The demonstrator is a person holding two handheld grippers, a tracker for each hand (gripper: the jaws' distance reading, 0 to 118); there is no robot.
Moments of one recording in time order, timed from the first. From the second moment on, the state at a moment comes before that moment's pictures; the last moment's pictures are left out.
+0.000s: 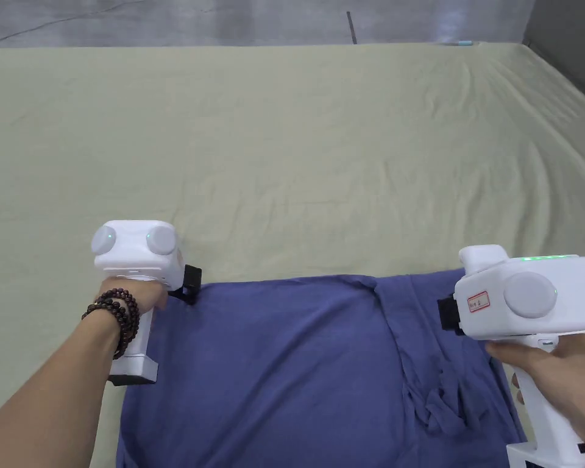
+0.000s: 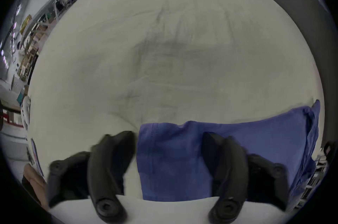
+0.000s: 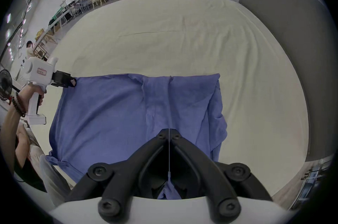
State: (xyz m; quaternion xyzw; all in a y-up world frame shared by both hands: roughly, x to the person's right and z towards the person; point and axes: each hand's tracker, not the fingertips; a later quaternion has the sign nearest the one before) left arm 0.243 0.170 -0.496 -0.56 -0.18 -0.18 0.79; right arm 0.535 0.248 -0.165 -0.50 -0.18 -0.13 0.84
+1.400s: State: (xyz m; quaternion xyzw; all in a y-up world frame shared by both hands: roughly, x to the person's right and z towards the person) left arm 0.209 0.228 -0.470 -0.50 -0.25 -0.12 0.82; right arm 0.658 0.206 -0.271 -0.54 -0.23 -0.23 0.77
